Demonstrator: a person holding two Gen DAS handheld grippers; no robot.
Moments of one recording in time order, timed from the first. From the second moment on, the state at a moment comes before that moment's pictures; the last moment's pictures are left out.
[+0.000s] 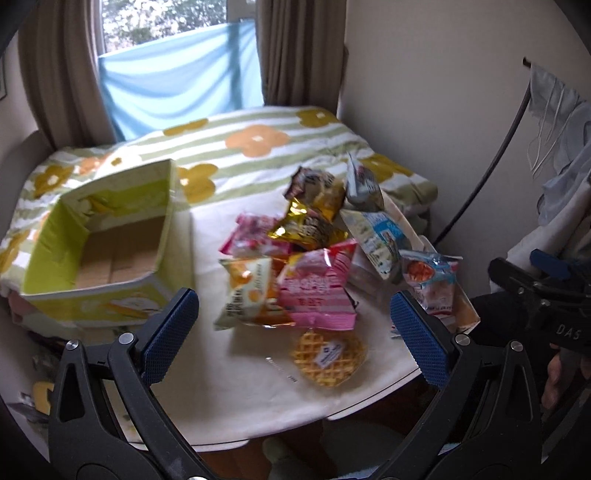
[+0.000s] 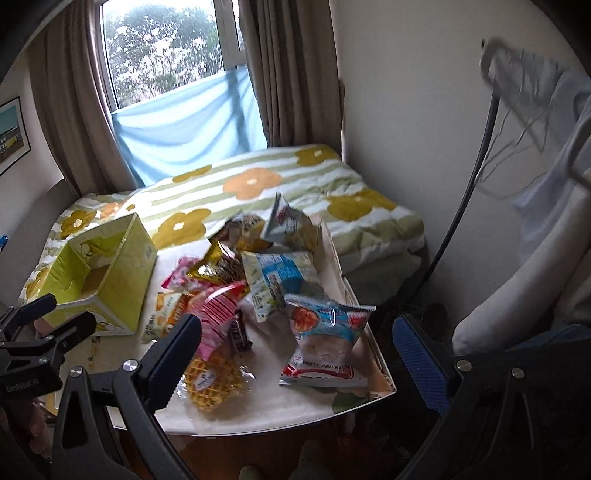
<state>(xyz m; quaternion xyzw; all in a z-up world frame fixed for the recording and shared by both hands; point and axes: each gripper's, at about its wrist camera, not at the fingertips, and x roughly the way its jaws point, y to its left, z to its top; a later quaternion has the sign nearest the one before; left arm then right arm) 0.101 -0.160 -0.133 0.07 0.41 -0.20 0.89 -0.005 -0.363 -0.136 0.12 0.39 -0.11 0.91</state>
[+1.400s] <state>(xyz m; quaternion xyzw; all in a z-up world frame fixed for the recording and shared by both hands) 0.195 -0.261 -0.272 0.23 0.49 -0.20 0.81 0.066 -0.402 -0.285 0.21 0.51 -0.14 0.82</state>
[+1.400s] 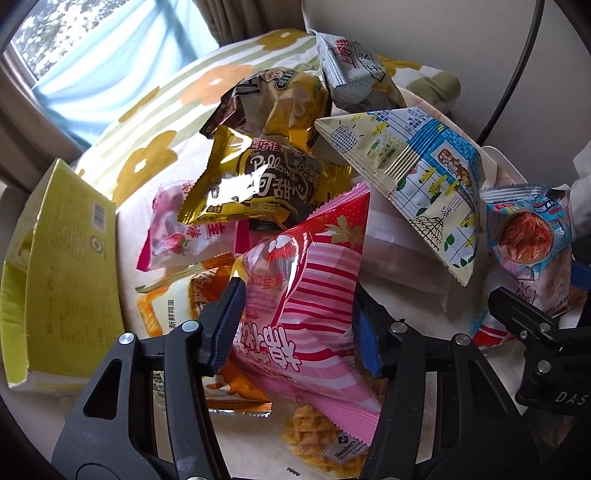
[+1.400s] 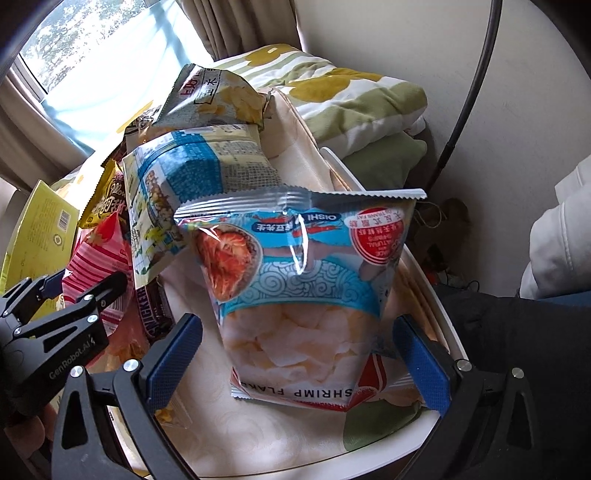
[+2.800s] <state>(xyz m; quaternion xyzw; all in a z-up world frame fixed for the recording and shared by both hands) 0.153 -0.190 -0.113 0.07 0.38 -0.11 0.92 0.087 -0.361 -0.148 0.06 0.41 0.03 0.91</state>
